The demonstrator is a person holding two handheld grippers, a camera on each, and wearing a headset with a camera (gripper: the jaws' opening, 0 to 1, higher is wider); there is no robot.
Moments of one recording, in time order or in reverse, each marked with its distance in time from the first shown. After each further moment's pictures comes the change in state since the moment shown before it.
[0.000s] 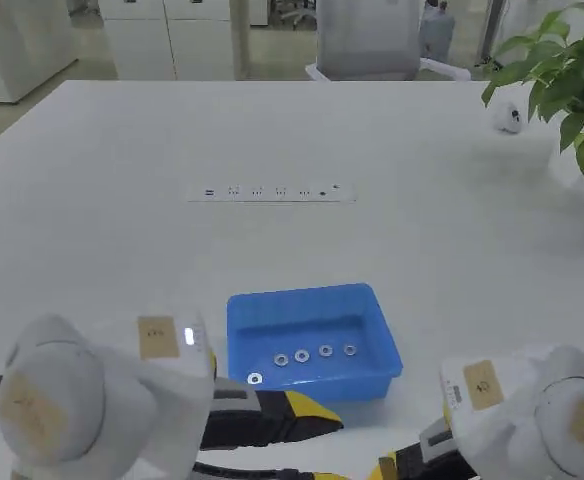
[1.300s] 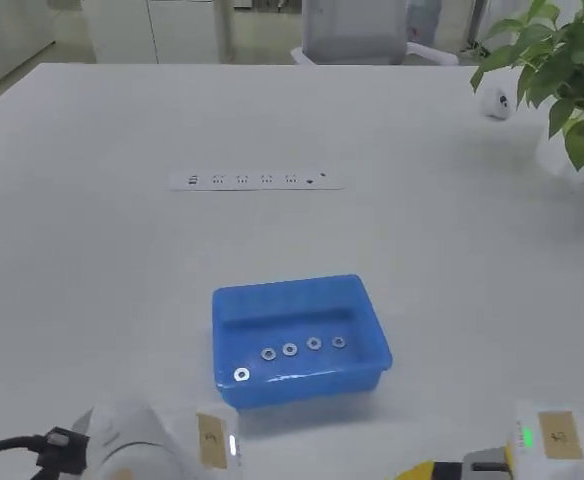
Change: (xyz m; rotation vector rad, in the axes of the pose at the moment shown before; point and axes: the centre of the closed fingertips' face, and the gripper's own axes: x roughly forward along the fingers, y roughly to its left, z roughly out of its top) left arm 0.007 0.001 -0.119 0.090 0.432 -0.045; right arm -0.028 0.007 -0.029 0.278 -0.135 -0.200
